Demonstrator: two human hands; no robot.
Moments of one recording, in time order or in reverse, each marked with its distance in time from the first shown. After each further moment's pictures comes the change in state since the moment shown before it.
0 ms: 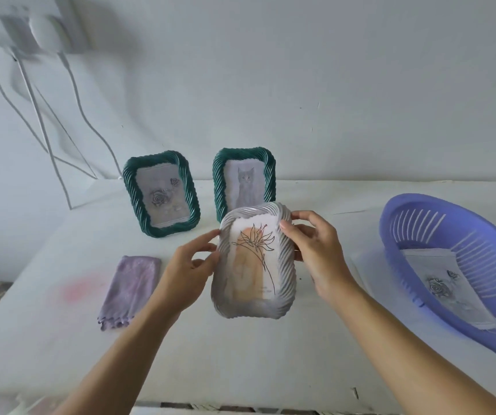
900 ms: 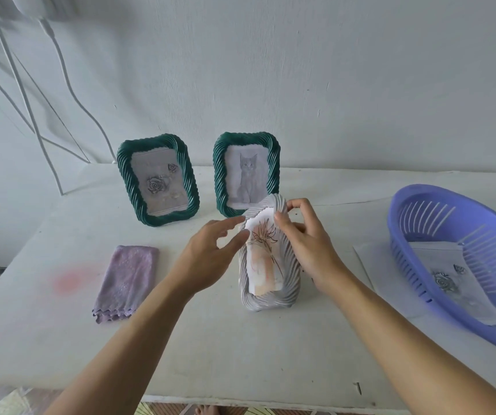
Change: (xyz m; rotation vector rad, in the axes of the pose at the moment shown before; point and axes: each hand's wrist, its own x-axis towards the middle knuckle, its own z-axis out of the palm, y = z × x) left_hand 0.014 0.020 0.017 0.323 -0.118 0.058; right_hand 0.008 0.012 0.011 -0.328 -0.103 -0.035
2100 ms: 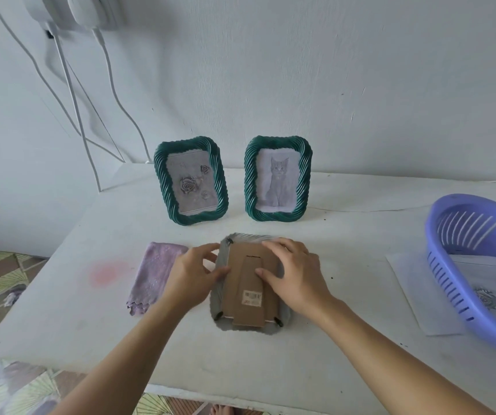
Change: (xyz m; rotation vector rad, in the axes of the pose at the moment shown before) left_hand -0.014 -0.085 -0.027 0.212 0.102 -0.128; right_hand -0.002 0.053 0.063 -0.719 -0.131 -0.261
